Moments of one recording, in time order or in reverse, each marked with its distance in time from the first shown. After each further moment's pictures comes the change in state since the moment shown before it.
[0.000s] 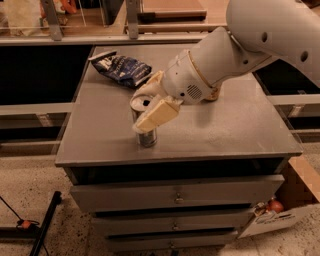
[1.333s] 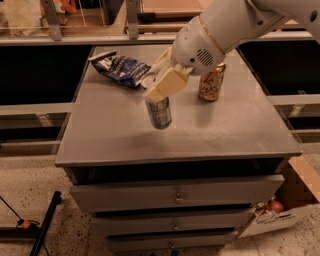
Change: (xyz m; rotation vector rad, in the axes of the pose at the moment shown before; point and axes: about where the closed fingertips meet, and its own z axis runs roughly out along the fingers) arm -0.013 -0.031 -0.042 0.012 0.064 0.075
